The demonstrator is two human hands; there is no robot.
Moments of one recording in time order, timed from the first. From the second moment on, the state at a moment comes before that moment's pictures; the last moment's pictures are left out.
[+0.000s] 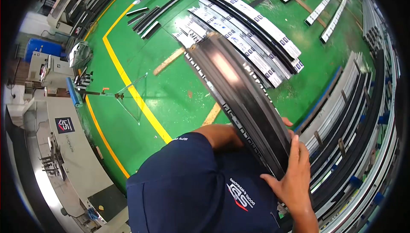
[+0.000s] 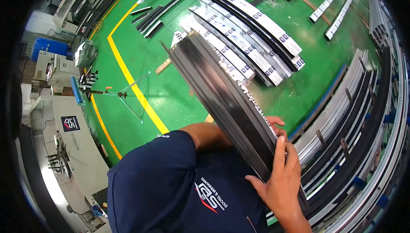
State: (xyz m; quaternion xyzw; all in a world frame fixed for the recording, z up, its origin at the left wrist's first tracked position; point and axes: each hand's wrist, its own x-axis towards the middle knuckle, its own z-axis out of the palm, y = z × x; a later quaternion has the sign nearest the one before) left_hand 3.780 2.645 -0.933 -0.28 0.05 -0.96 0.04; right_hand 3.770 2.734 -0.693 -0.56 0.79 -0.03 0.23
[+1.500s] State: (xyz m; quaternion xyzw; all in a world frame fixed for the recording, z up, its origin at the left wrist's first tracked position) left_hand 3.837 2.398 -1.236 0.29 0.26 -0.89 0.23; right_hand 3.675 2.397 -1.111 -0.51 0.74 -0.03 0.44
